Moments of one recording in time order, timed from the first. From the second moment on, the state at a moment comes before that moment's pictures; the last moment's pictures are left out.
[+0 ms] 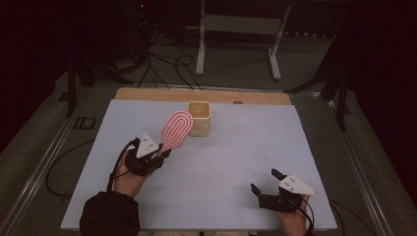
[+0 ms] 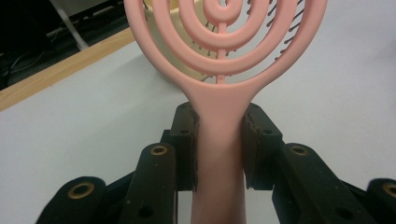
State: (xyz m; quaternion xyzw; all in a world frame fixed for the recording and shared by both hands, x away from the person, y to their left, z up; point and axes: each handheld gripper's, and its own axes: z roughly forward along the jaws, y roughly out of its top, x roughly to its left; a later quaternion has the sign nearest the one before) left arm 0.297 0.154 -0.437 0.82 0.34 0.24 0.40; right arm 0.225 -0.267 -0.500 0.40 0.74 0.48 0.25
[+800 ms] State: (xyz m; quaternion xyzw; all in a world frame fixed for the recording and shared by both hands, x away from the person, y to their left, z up) left arm 0.285 0.141 -0.422 0.80 0.32 0.25 0.44; right arm 0.236 -0.263 -0.487 0.41 0.74 0.50 0.22
